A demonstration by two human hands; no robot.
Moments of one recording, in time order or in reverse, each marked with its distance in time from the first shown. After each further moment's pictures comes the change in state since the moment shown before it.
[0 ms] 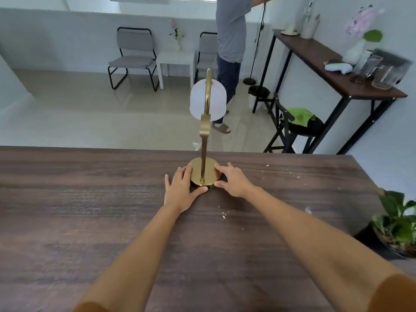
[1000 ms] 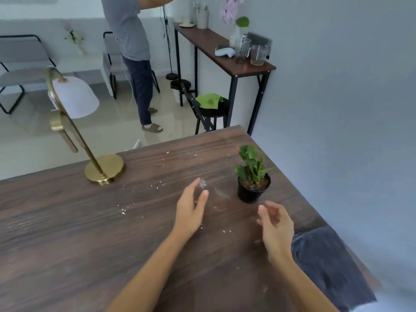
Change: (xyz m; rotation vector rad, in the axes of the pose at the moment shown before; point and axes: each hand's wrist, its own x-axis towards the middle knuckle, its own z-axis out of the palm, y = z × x) left_hand -0.100 0.238 0.089 -0.780 -0.188 0.188; right_hand -0.304 0.168 0.008 0.816 1.108 0.640
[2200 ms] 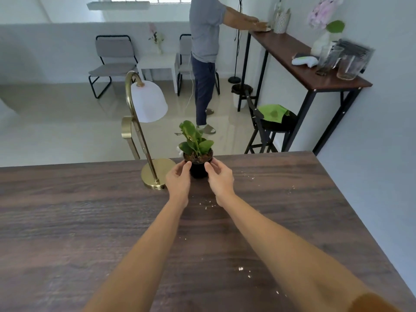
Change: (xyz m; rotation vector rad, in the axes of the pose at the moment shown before) left_hand 0.139 -0.030 -0.100 -0.413 0.630 -0.385; right_hand 0.060 -0.104 0.275 0.142 -0.638 0.070
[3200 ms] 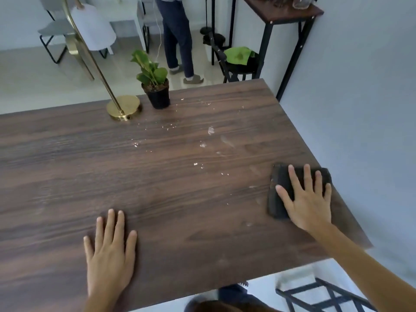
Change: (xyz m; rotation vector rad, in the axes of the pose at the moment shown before) left_hand -0.317 -0.098 -0.212 1.453 -0.108 0.275; right_hand -0.245 0.102 -0.346 -1.457 0.114 0.082
